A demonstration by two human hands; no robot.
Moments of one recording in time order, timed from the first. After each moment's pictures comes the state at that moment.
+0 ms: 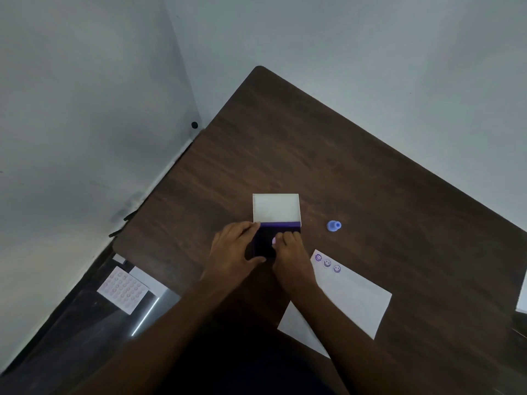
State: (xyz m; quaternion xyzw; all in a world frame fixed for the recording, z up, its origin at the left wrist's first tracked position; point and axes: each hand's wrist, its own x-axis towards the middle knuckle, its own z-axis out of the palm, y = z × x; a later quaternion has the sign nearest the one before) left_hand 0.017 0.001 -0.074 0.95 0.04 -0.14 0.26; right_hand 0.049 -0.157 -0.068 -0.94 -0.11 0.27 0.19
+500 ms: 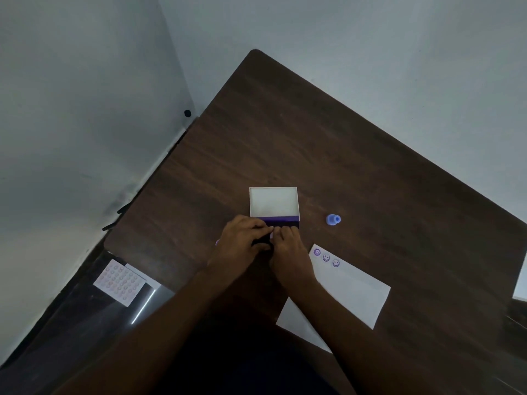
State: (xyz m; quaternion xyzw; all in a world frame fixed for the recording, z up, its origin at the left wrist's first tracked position) left_hand 0.043 -0.011 -0.084 0.93 0.00 -0.22 0.30; right_hand 0.048 -0.153 -0.072 -0.95 -0.17 0.21 0.17
